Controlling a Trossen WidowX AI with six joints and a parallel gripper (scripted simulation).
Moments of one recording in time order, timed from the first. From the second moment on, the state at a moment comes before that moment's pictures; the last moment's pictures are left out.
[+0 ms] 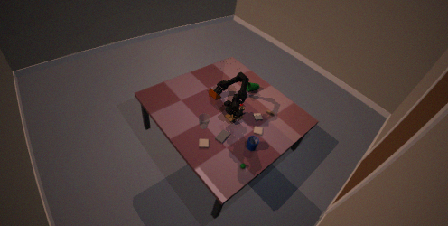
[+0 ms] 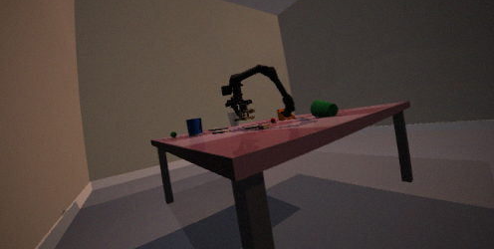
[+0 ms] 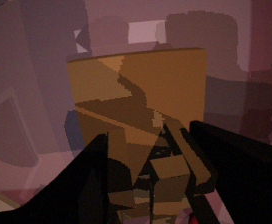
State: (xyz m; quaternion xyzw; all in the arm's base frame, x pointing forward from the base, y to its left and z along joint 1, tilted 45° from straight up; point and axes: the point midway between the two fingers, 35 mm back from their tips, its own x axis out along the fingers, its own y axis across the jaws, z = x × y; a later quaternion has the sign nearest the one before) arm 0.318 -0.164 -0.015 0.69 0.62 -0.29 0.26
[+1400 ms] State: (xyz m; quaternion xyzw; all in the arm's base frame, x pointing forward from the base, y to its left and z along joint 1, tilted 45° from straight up) arm 0.345 -0.144 -0.038 0.62 0.66 -0.17 0.39
